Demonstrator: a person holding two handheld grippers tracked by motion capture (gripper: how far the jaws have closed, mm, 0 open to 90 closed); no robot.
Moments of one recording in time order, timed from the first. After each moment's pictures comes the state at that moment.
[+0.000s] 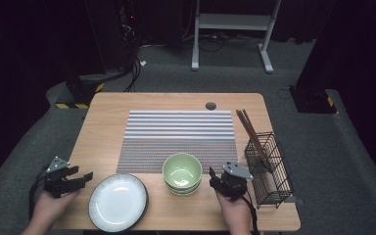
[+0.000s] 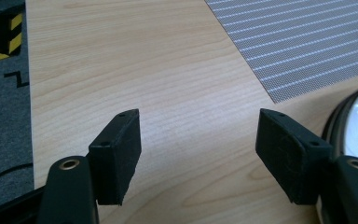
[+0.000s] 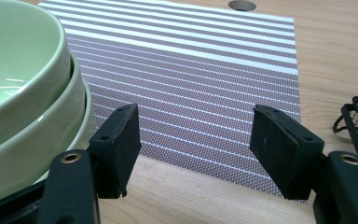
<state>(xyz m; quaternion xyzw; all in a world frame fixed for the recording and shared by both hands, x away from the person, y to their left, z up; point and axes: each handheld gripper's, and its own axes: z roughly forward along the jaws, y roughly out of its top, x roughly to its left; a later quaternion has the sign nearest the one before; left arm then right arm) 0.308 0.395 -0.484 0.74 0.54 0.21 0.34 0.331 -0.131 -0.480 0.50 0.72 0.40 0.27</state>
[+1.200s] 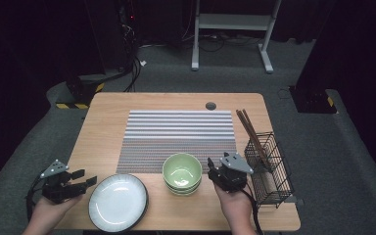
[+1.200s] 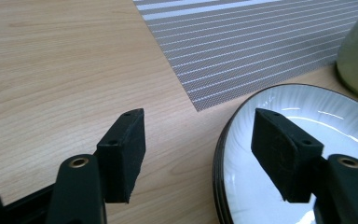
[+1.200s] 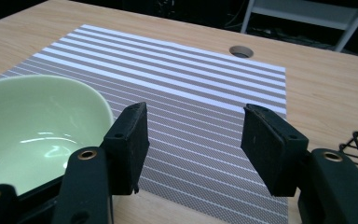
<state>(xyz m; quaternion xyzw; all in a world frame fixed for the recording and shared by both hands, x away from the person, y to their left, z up) 0.285 0.374 -0.456 0.74 0.52 0.17 0.39 0.329 -0.117 -0.430 0.47 0.72 0.41 0.30</state>
